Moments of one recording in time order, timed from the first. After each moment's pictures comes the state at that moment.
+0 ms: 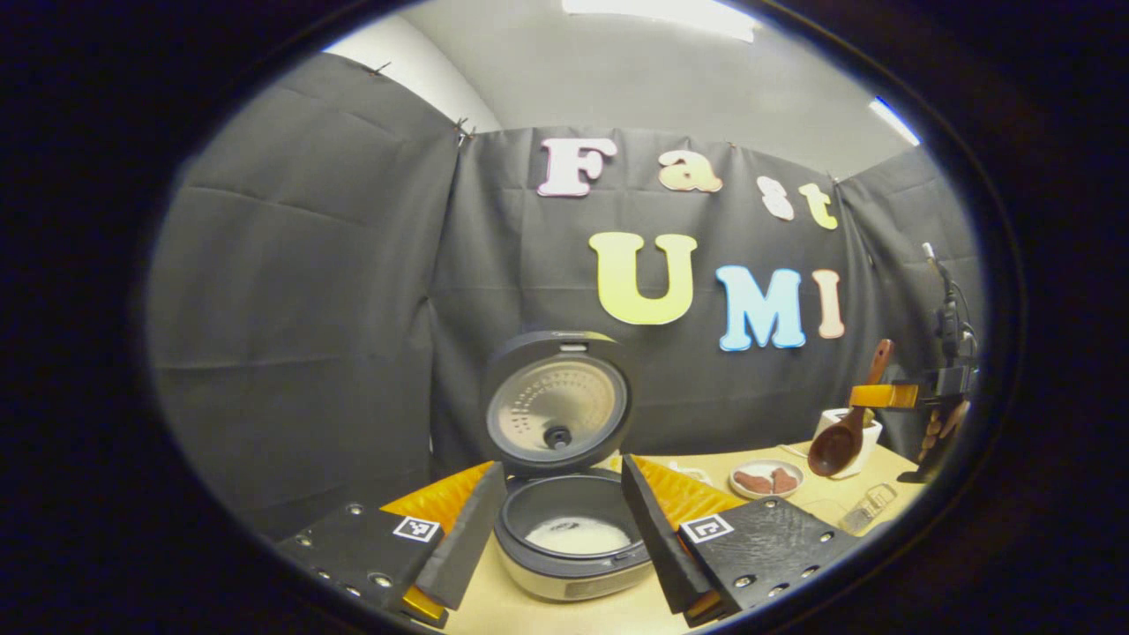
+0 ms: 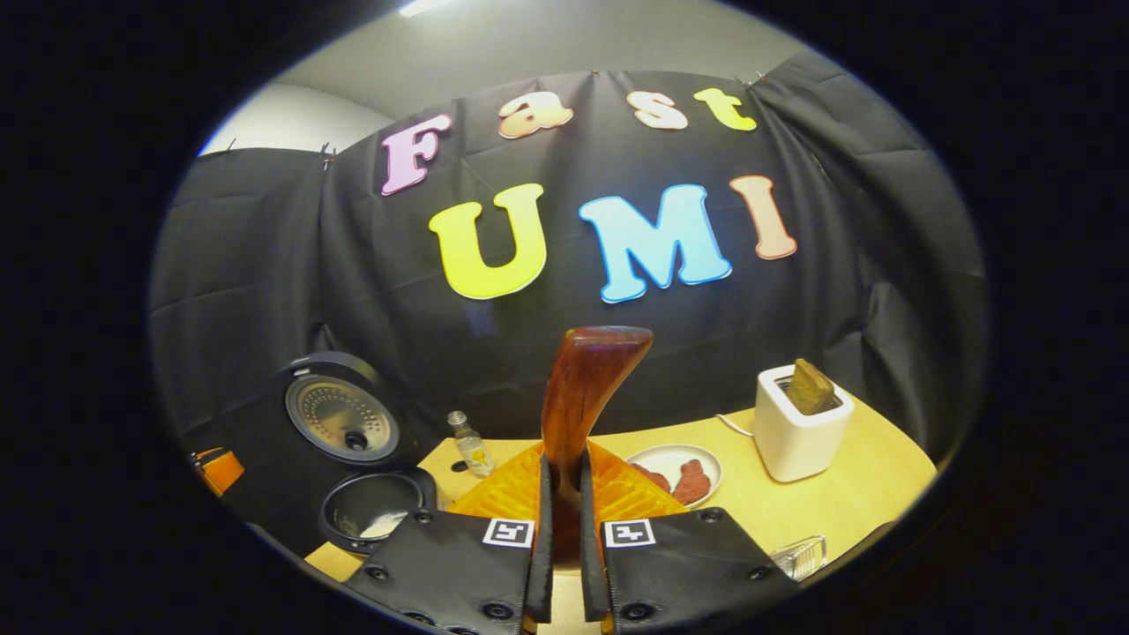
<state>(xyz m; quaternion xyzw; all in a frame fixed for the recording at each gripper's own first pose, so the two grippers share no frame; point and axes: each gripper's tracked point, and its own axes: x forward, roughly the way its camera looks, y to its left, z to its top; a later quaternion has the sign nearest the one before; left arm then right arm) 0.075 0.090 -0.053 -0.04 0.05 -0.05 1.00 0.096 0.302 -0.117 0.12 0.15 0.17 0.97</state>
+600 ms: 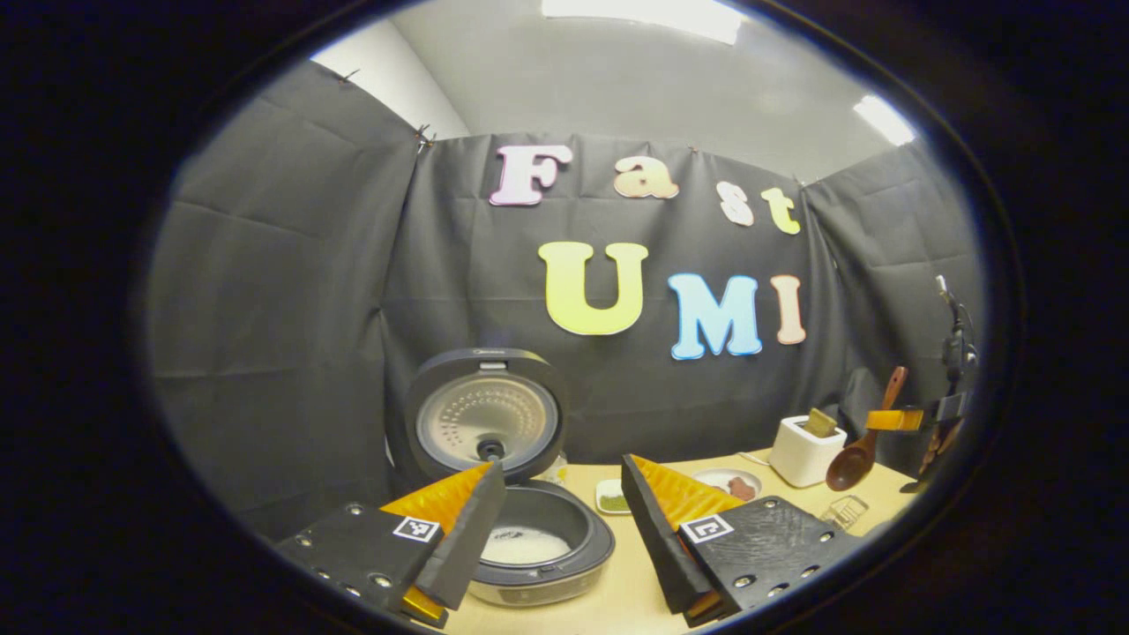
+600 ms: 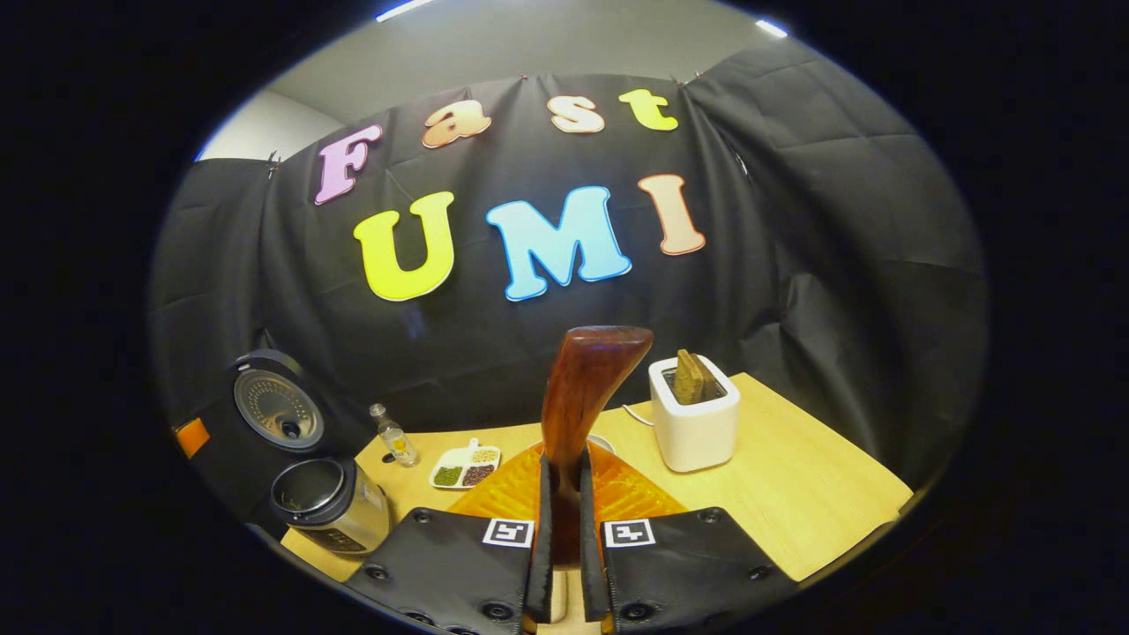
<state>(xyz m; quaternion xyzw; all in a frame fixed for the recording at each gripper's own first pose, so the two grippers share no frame) 0.070 0.019 -0.029 -0.04 0.04 -0.11 0.99 0.076 0.172 -0.154 0.11 0.17 0.07 0.98</state>
